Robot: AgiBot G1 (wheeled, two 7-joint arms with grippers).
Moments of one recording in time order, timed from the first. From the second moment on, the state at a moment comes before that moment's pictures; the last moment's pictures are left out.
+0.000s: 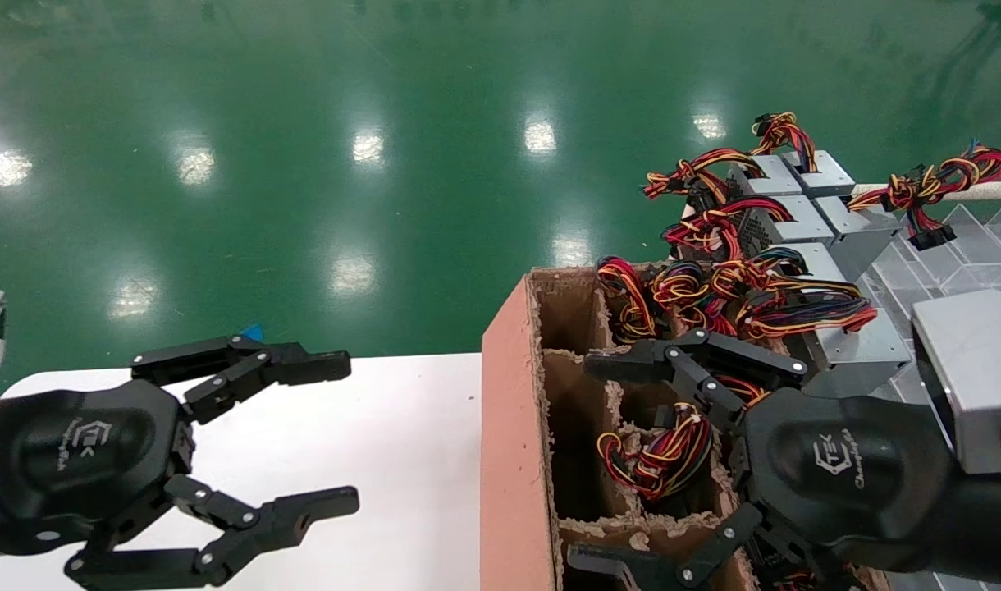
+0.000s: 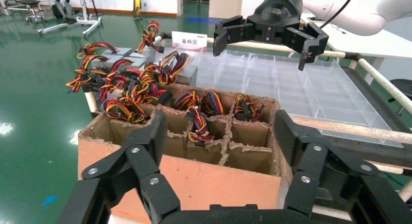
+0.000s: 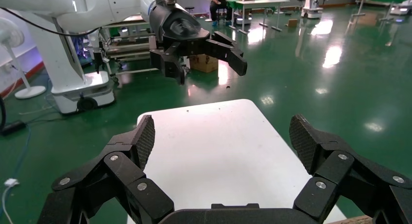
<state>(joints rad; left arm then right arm) -1.10 0.55 0.43 -1.24 0.61 1.42 -0.10 1.09 -0.61 -0.28 1.28 -0.78 -1.44 0.16</state>
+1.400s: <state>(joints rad) -1.10 0.55 0.43 -1.24 0.61 1.42 -0.10 1.44 -0.97 -0.54 0.98 -1.62 -0.90 0.13</state>
